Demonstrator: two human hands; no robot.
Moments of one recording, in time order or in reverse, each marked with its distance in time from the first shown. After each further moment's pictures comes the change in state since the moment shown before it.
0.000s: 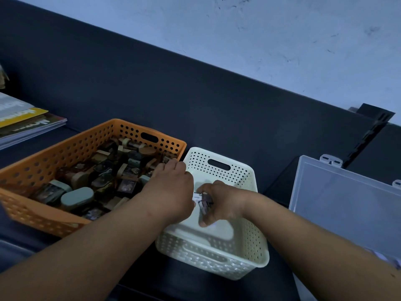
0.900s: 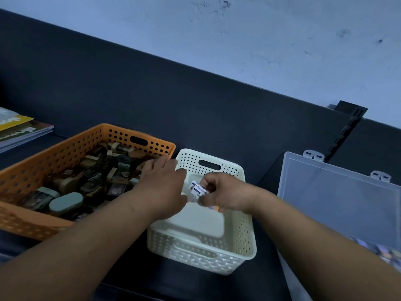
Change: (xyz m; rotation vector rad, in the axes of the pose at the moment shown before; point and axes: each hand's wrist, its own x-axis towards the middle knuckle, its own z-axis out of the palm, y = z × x) left_hand 0.002 -0.002 -0.005 -0.057 0.018 0.012; right_hand -0.026 0.015 -0.009 0.548 0.164 -0.089
